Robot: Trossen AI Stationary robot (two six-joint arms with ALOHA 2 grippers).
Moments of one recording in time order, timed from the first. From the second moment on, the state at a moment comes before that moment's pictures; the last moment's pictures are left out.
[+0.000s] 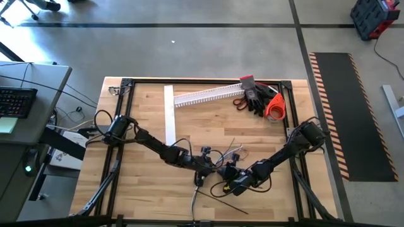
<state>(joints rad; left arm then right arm) -0.32 2.09 1.08 0.37 -0.21 0.11 0.60 1.96 0.89 0.10 0.67 0.52</state>
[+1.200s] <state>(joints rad) -0.32 2.09 1.08 0.37 -0.22 0.08 0.62 1.96 0.89 0.10 0.69 0.52</state>
